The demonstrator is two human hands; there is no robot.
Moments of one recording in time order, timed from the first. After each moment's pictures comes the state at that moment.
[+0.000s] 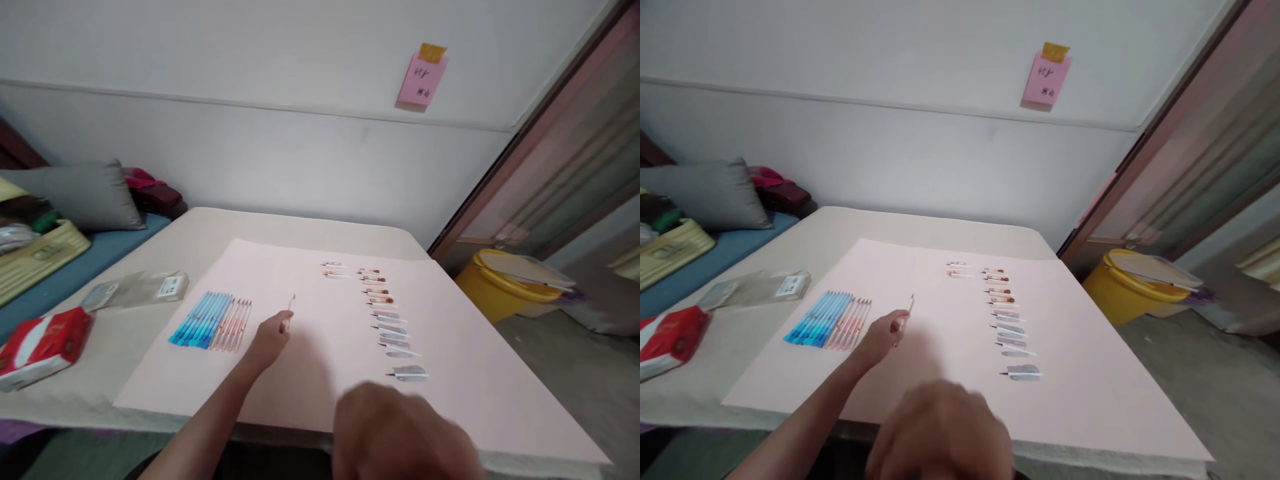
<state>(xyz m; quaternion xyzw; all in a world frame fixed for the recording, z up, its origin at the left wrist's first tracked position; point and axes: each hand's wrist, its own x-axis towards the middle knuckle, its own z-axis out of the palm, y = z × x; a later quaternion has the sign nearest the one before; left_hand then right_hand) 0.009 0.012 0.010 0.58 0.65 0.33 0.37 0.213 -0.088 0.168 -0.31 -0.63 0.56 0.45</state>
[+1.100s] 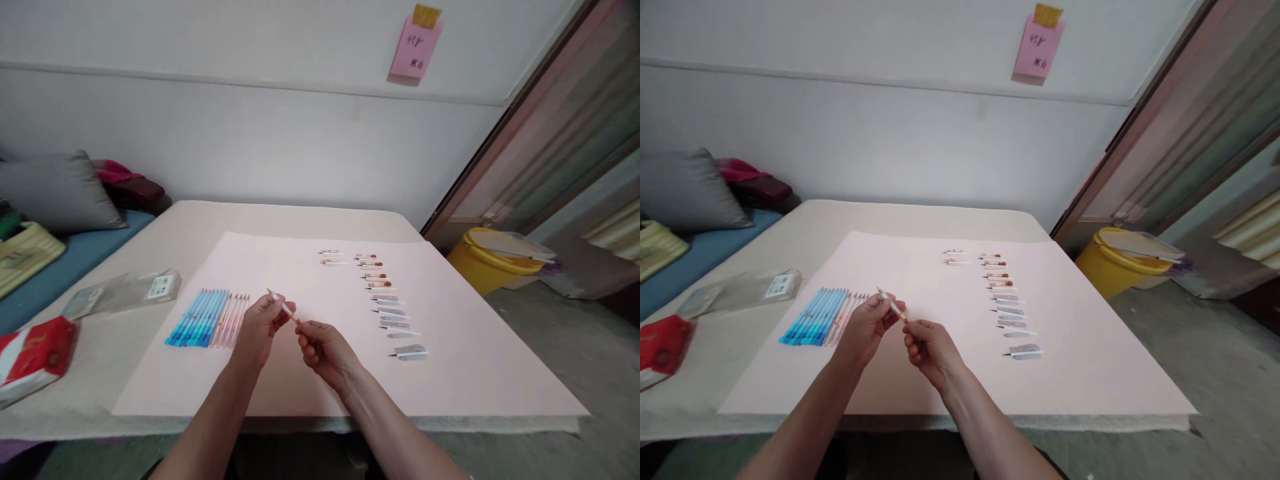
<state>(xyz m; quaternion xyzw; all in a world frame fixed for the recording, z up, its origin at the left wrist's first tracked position) 0.009 0.004 0.048 0.27 0.42 0.62 0.60 0.155 0.001 0.044 -0.39 -0.24 0.82 0.34</state>
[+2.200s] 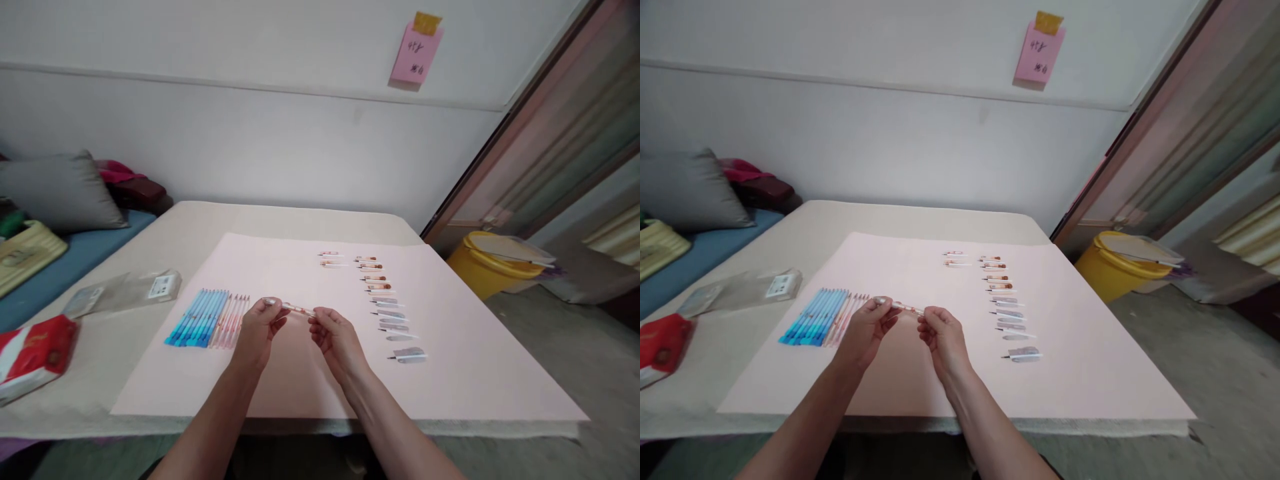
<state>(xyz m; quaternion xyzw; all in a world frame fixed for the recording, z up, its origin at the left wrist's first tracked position) 0.012 0.004 0.042 0.21 0.45 0.63 0.59 0.164 0.009 0.043 -0.41 -0.24 0.72 0.51</state>
